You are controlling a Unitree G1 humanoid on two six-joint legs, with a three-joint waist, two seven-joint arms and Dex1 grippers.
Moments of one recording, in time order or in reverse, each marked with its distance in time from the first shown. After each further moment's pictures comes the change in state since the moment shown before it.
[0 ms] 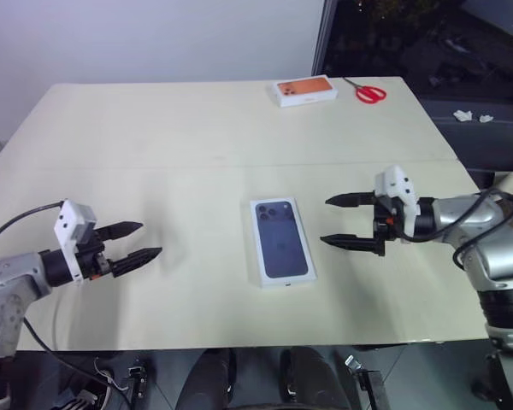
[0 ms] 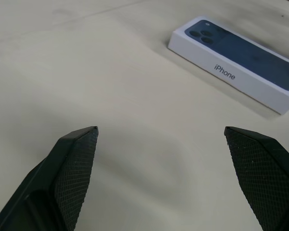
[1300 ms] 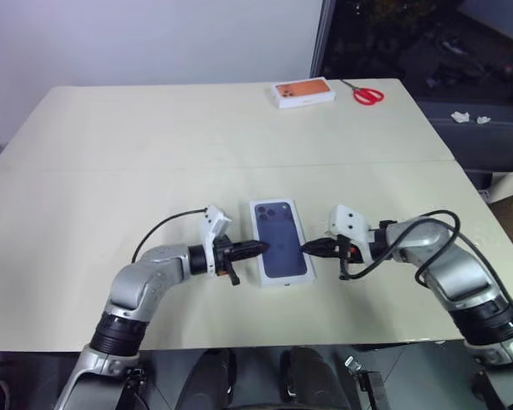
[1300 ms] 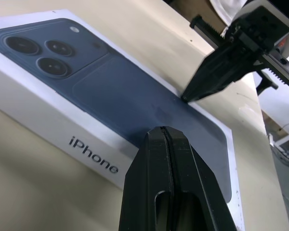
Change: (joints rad) left arm -0.327 -0.459 -0.502 0.045 0.058 0.211 0.241; right arm 0.030 0.077 0.257 -0.089 -0.238 0.012 -0.201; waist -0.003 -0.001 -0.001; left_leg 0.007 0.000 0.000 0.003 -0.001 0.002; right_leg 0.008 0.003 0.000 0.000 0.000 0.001
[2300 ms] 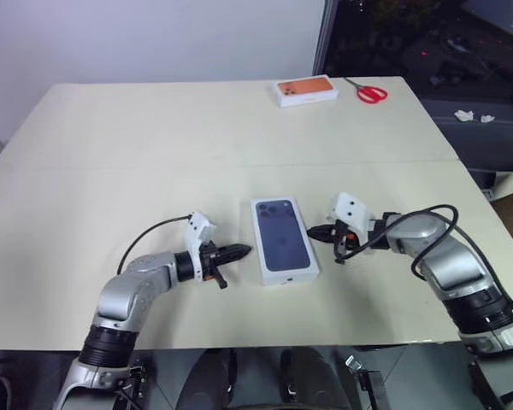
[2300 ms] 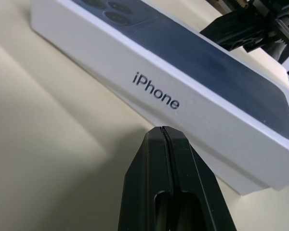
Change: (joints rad) left arm 0.077 0.019 0.066 -0.014 0.050 -0.020 0.004; right arm -0.044 -0.017 -0.016 0.091 -0.024 0.007 -0.057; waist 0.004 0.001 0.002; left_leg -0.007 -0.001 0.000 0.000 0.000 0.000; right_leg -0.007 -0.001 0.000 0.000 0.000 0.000
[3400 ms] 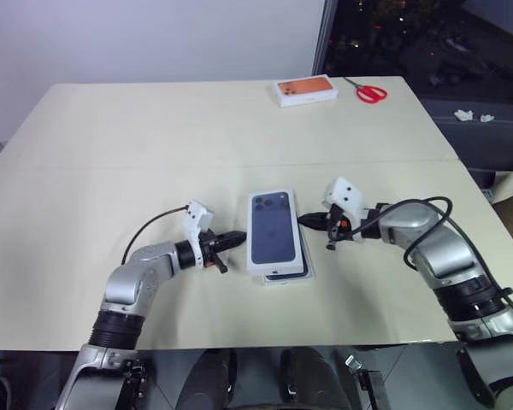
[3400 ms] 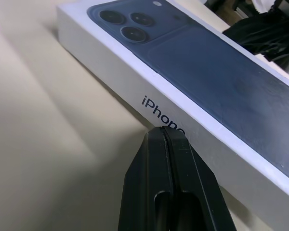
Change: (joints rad) left arm -0.085 -0.039 0.016 0.129 0.011 -0.070 -0.001; right arm -0.074 0.053 0.000 0.056 0.089 0.024 -0.062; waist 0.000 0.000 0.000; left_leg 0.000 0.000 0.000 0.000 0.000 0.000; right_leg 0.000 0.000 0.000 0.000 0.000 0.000
